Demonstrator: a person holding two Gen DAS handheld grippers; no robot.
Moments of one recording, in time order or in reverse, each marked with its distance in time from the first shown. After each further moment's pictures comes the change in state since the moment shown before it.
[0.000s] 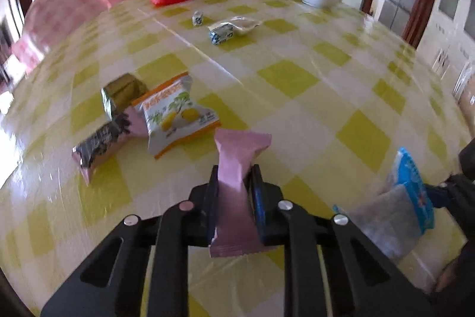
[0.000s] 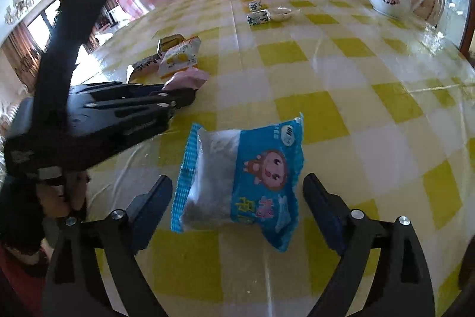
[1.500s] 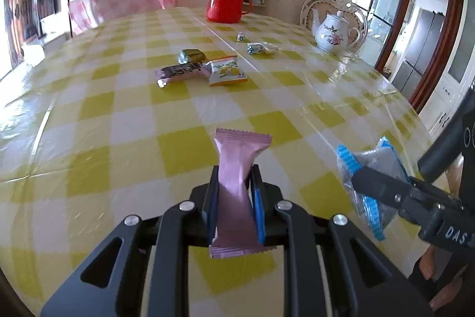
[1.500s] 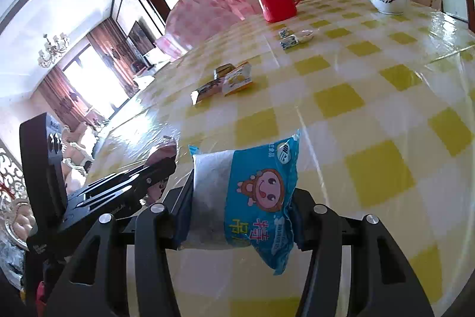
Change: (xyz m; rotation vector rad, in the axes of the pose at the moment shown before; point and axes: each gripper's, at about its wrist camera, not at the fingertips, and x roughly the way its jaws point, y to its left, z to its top) left arm -0.127 -0.010 -0.128 -0.227 -0.186 0.052; right arm -0.074 0.011 -0.063 0.138 -0.175 0.298
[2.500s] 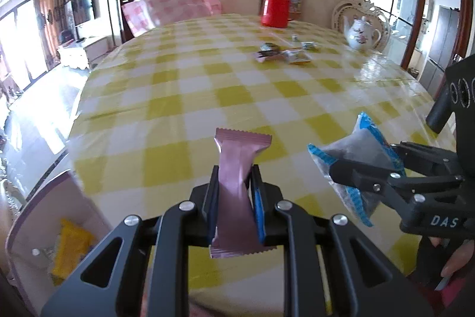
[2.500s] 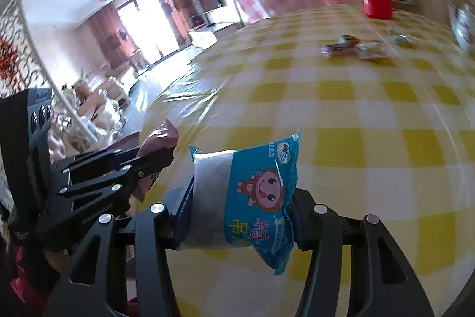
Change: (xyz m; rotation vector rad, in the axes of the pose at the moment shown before) left arm -0.162 0.097 -0.110 -0.016 -0.031 0.178; right arm -0.001 0.181 -0.097 -0.345 0.138 0.170
